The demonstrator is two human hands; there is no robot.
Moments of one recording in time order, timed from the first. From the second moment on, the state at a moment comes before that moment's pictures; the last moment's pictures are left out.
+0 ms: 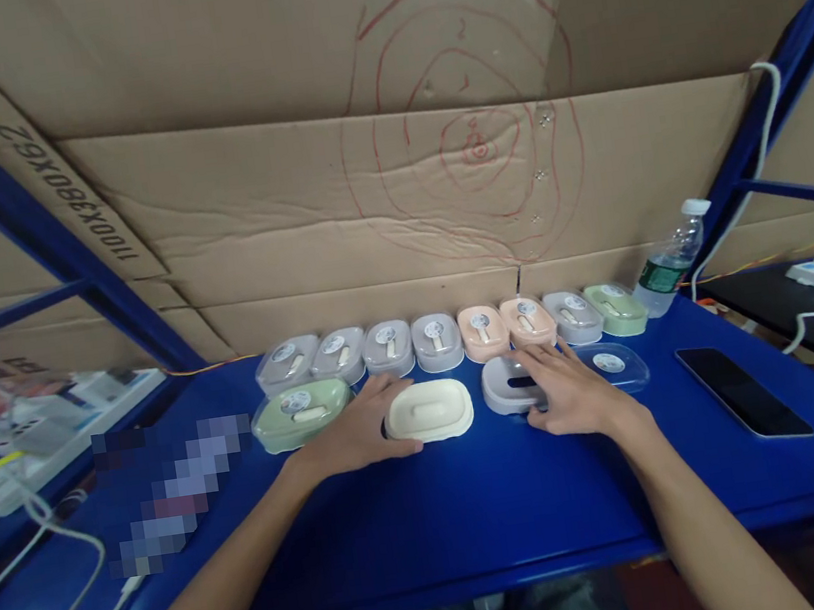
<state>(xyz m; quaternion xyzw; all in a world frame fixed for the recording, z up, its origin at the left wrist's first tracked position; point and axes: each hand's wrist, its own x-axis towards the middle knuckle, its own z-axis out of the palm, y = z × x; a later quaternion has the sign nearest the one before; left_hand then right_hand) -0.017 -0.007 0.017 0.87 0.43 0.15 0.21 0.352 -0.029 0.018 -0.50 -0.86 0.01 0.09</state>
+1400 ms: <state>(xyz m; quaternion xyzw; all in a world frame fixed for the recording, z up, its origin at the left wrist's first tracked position) -0.003 -0.015 0.007 0.88 0.40 0.20 0.18 0.336 -0.032 0.009 -0.48 -0.87 0.01 0.13</state>
